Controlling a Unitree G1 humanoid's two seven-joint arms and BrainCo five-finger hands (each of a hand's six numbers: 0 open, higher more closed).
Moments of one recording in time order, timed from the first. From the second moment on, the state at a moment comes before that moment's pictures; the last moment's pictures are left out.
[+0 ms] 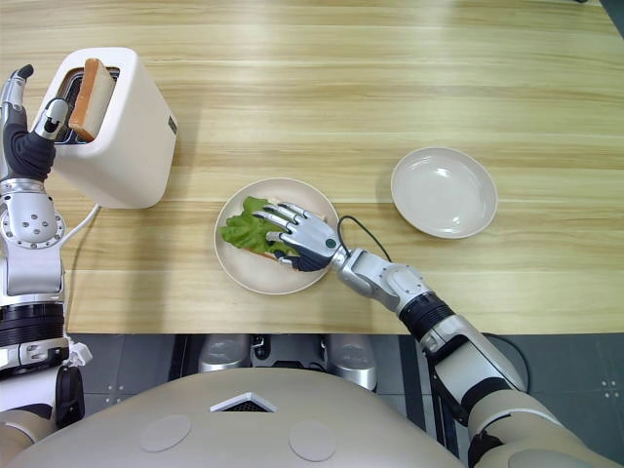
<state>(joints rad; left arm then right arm) -0.10 0.53 0.24 0.11 0.38 -0.07 0.17 -0.27 -0.41 0.70 0.47 -1.02 -0.57 -0.46</state>
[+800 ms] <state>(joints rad) -0.10 0.53 0.24 0.15 0.38 -0.10 0.17 -0.23 -0.52 0.60 0.34 -0.95 -0.60 -0.41</state>
